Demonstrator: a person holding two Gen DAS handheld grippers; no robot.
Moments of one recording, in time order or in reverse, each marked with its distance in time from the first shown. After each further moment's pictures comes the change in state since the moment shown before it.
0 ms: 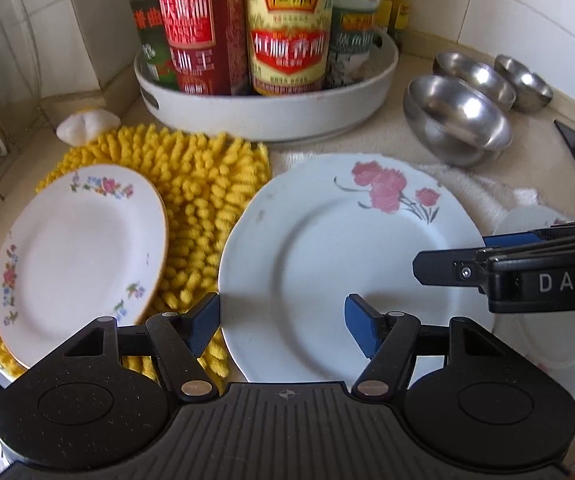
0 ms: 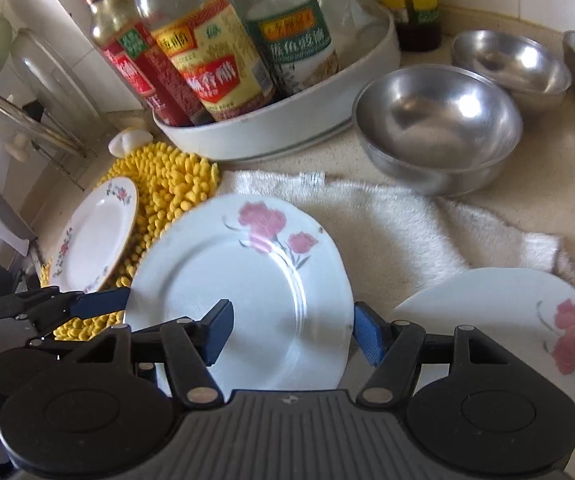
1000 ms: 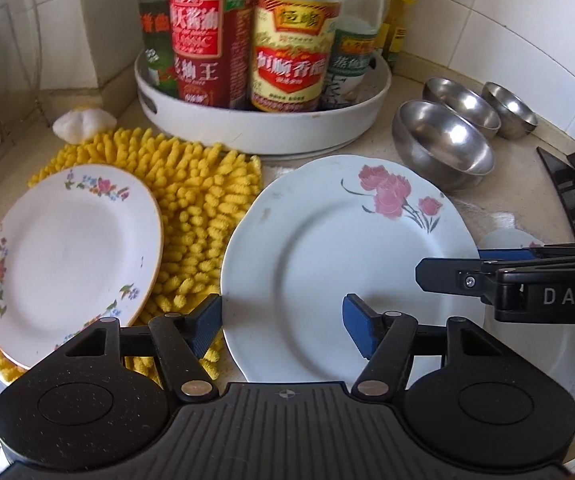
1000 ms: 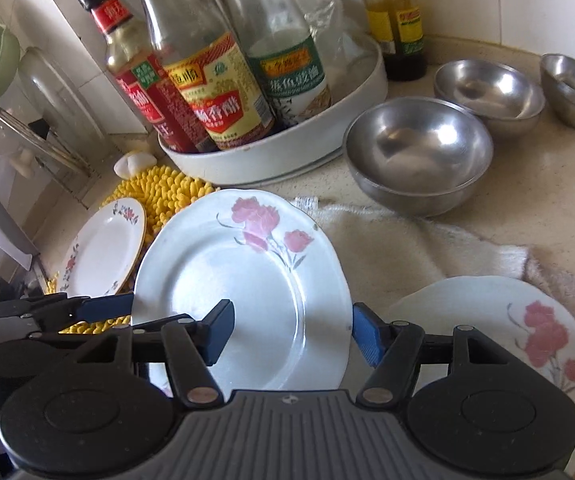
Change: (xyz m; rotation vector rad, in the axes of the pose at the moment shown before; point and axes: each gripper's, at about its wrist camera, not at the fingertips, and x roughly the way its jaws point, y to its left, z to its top) left arm -0.016 0.006 0.003 -0.048 -0.050 -0.082; right arm -0.034 0.004 -0.003 0.007 -0.079 -0.034
